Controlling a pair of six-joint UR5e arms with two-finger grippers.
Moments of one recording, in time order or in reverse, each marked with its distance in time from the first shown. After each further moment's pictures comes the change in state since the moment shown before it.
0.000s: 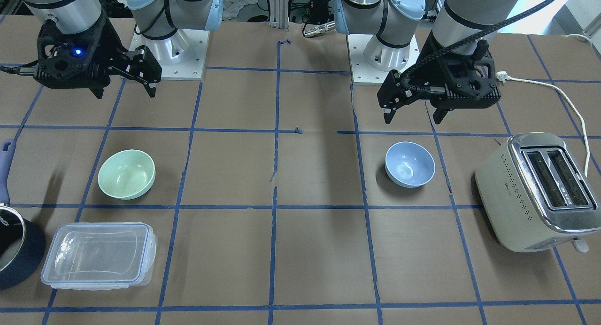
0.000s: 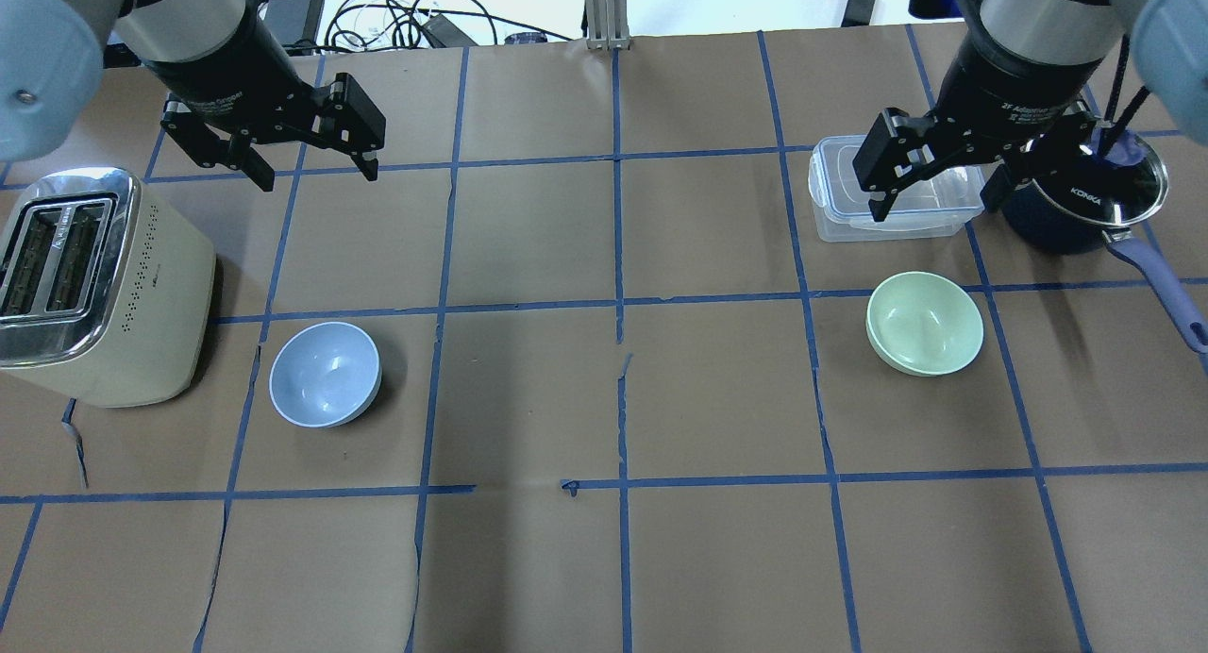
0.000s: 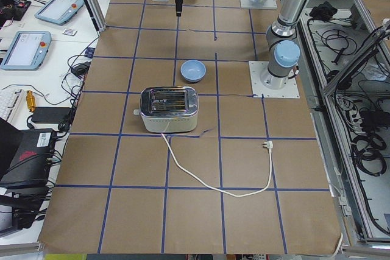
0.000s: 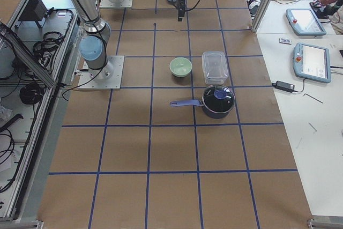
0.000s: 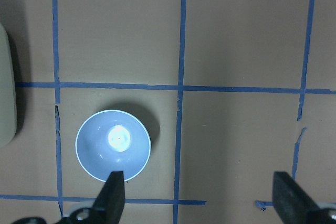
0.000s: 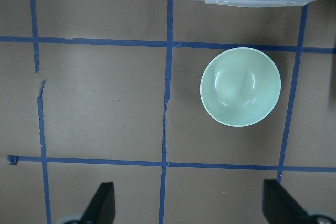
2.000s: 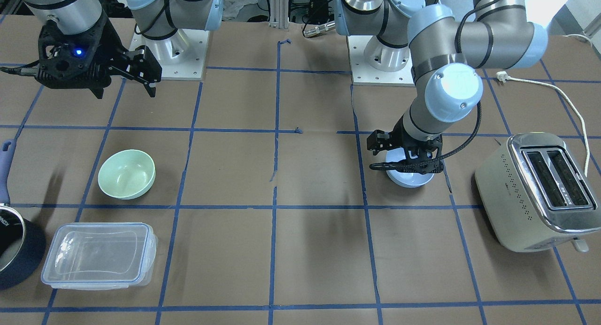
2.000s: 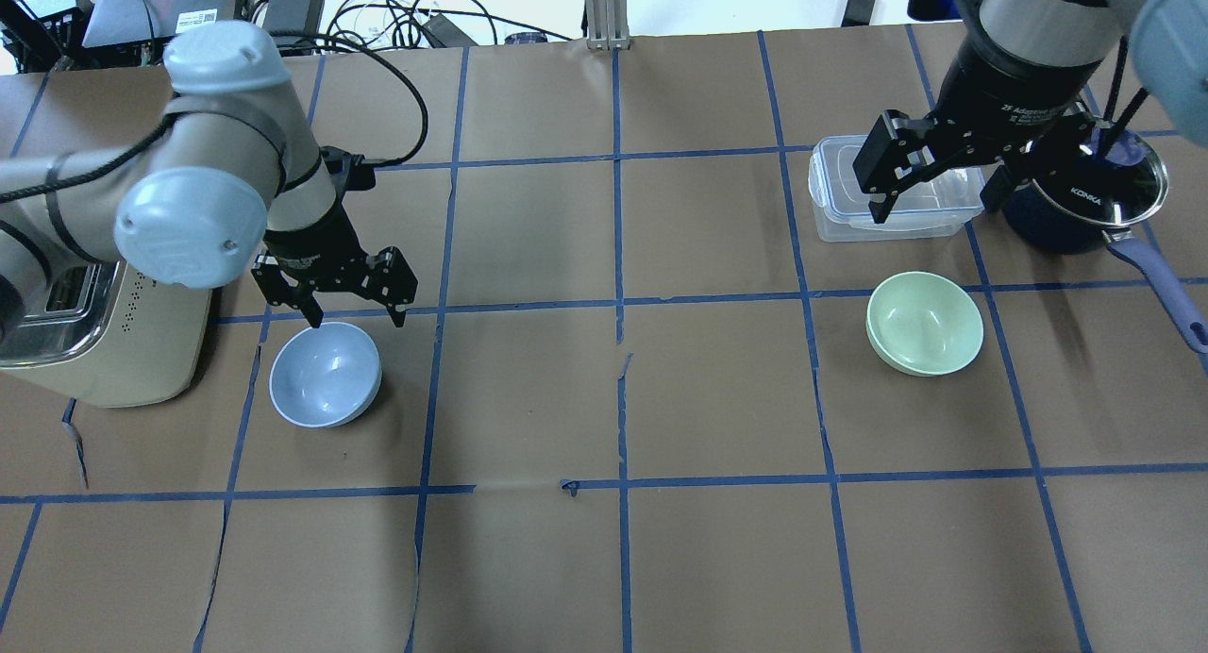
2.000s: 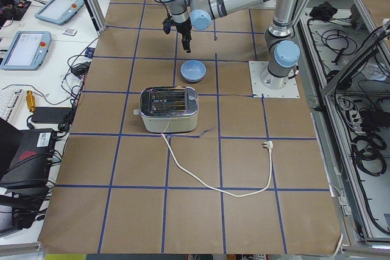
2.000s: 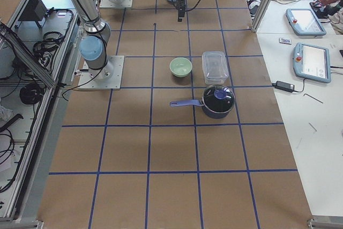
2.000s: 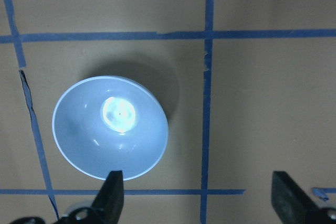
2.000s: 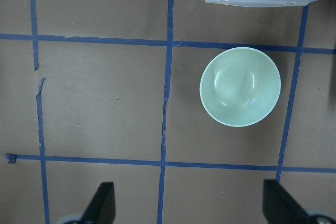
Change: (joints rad) left arm 0.044 -0.149 -0.359 0.230 0.079 0.118; right arm -0.001 0.000 0.002 0.000 -0.002 -0.009
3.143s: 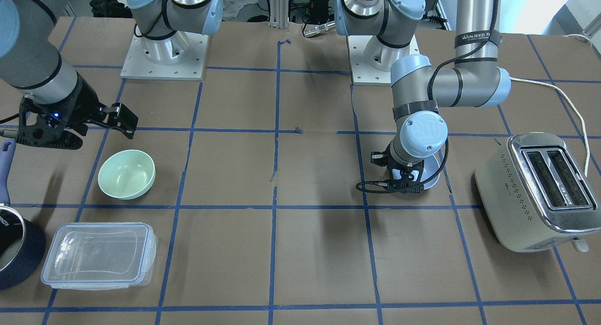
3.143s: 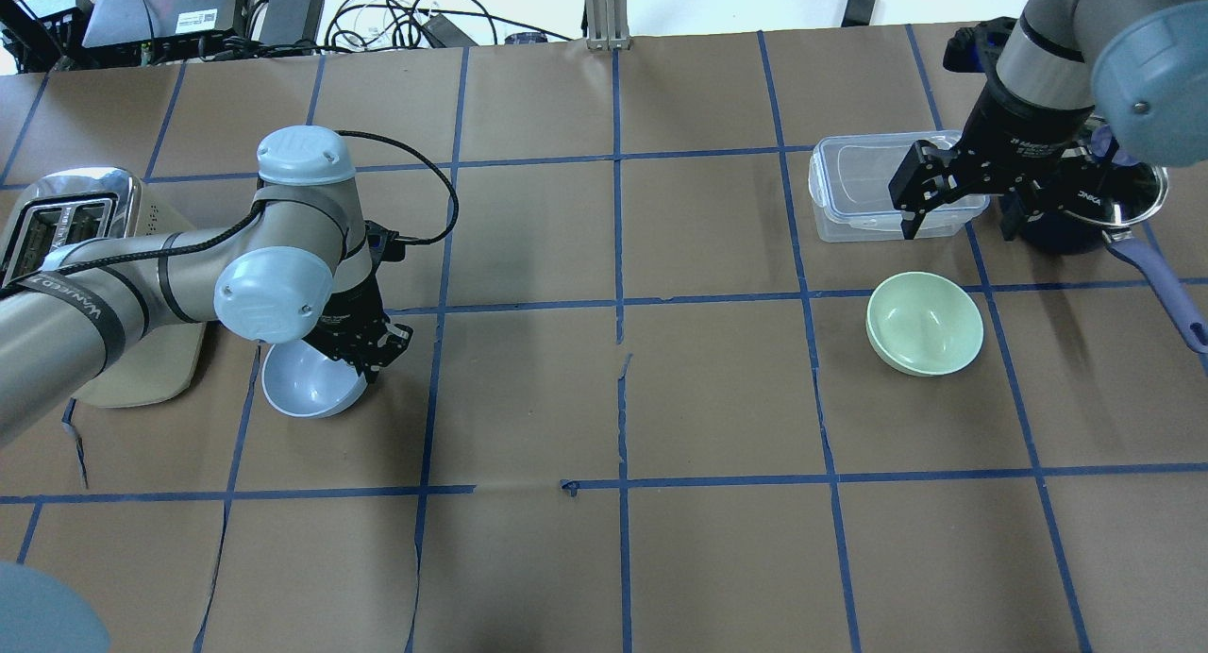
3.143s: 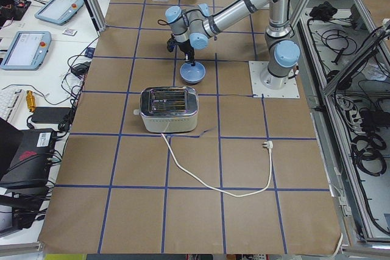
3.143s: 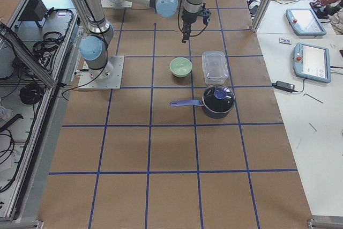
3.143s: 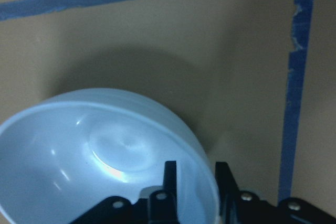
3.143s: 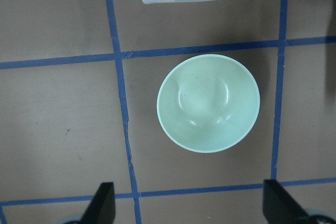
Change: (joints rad) left arm -0.003 -0.113 -0.078 0.150 0.084 0.053; right arm -0.122 0.126 0.112 -0.169 -0.014 0.010
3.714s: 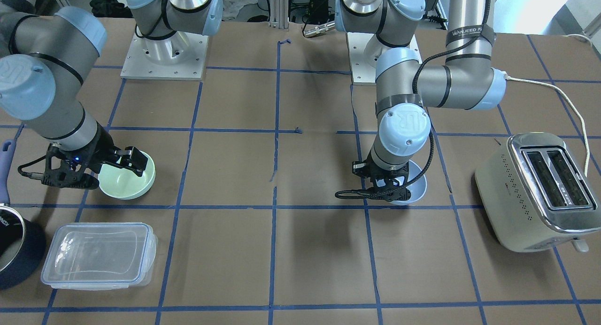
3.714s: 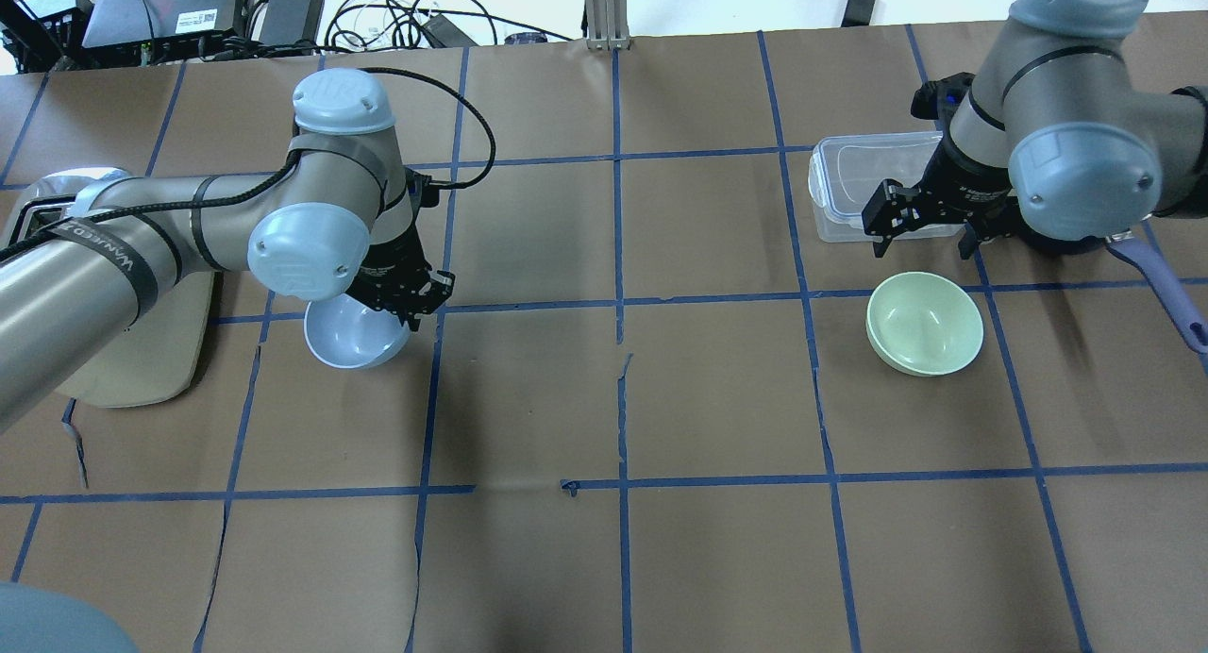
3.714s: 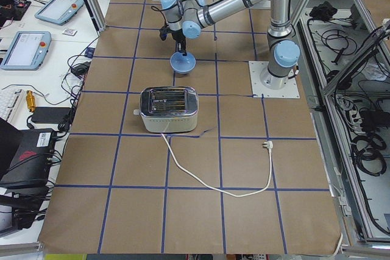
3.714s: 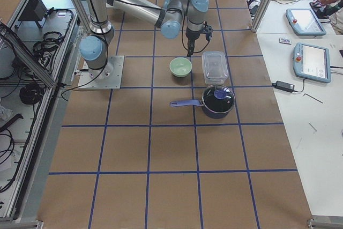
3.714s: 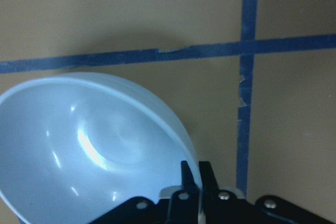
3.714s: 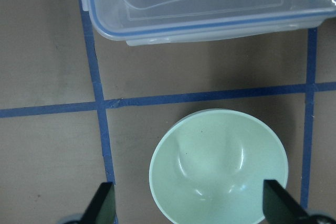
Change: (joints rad) left arm -0.124 -0.028 0.146 -0.020 -0.054 -0.168; right arm -0.005 0.104 0.137 -0.304 0.010 -0.005
